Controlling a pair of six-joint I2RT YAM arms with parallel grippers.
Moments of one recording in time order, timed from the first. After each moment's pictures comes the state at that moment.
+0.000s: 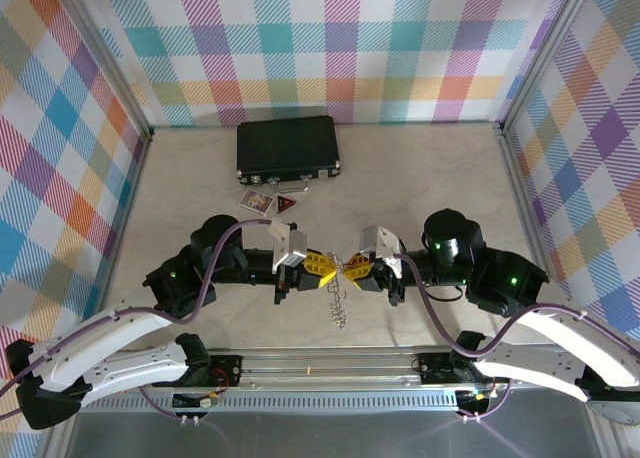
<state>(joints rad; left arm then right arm) -0.96 0.88 0.93 -0.21 0.58 0.01 1.02 0.84 1.11 -0.66 -0.40 -0.19</state>
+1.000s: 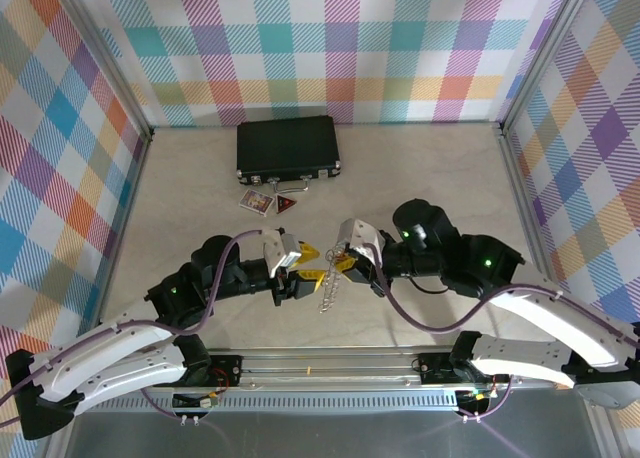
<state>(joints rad) -0.96 0.75 0.71 -0.13 0.28 -0.04 1.02 1.02 1.22 -0.79 -0.27 -0.22</state>
